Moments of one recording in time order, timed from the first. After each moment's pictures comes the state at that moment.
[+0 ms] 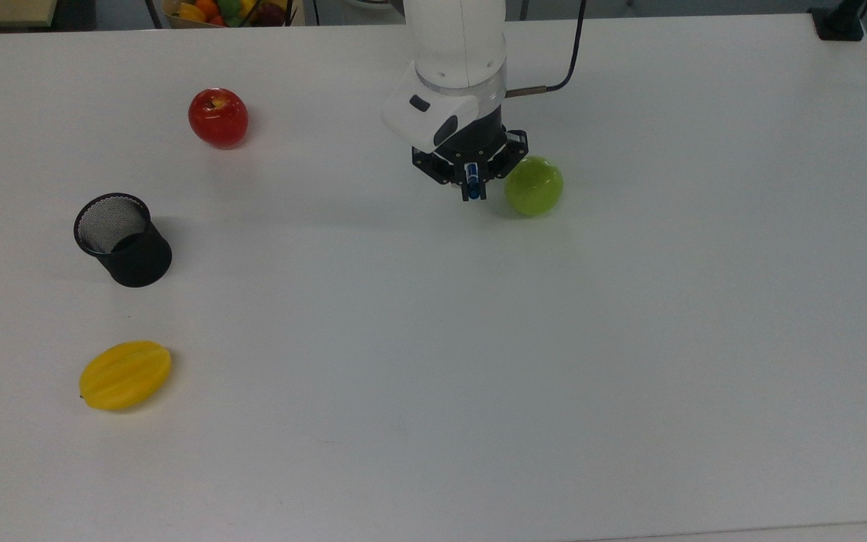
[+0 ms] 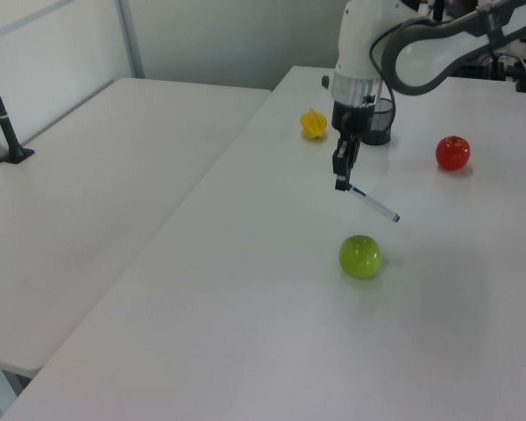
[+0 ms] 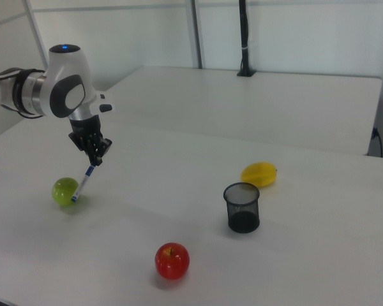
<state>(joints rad) 0.07 0.29 0.21 -1.74 0.05 2.13 0.14</state>
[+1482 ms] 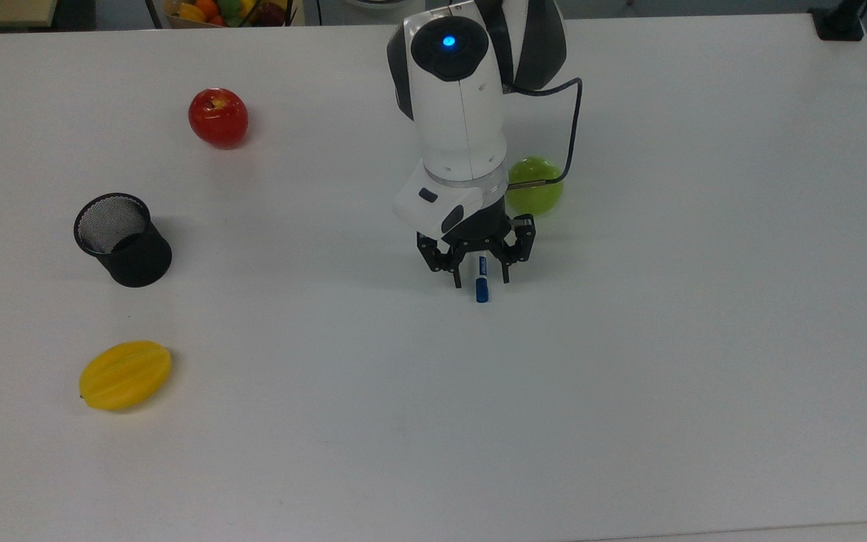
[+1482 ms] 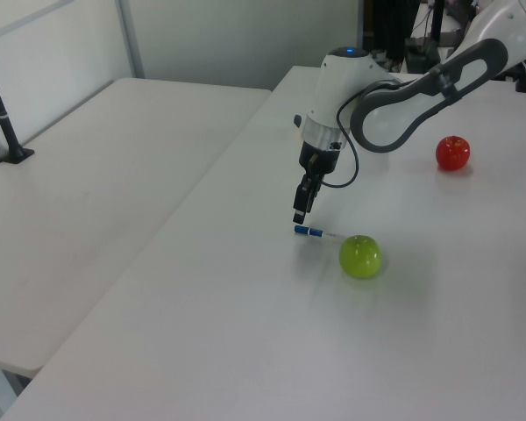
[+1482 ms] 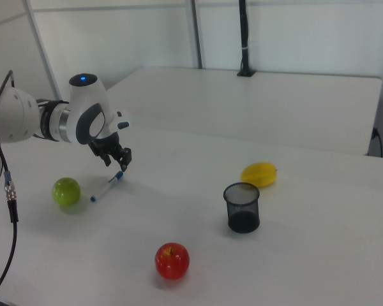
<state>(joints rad) 0.08 0.53 0.21 -1.65 -0.01 2.43 0.14</state>
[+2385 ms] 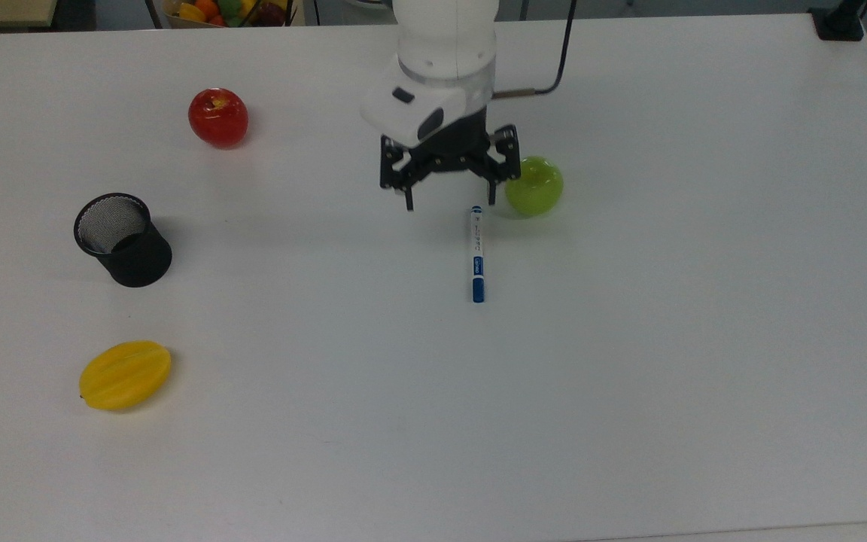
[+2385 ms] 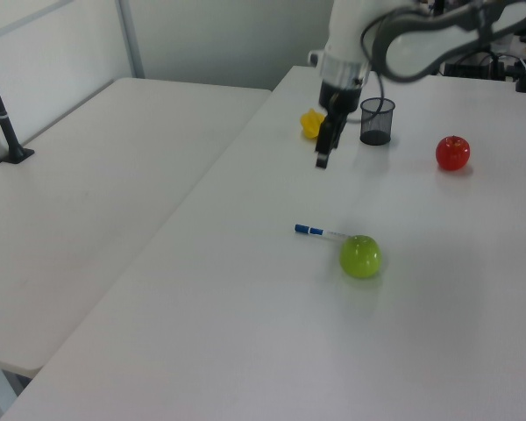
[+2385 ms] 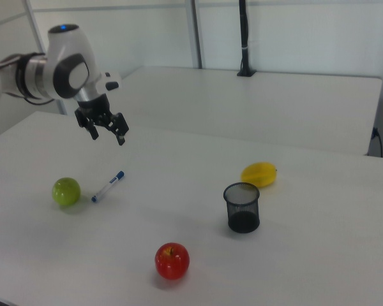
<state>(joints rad) 0.05 0.30 0.21 -1.63 -0.06 2.09 0.14</state>
